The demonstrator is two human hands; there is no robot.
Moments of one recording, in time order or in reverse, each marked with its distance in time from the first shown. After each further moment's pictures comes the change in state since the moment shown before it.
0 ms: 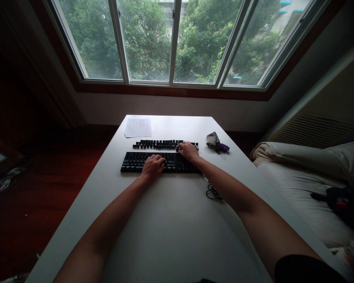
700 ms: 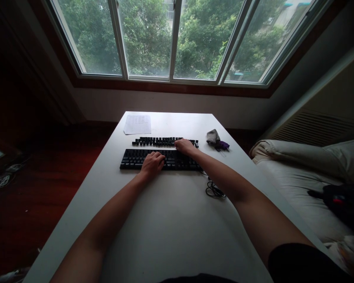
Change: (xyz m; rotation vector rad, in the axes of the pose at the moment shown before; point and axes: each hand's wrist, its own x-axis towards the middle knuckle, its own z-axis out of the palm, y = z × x) left_hand 0.001 -0.002 0.002 0.007 -0.015 0.002; right_hand 0.029 -0.012 -0.008 -0.083 -0.248 -0.059
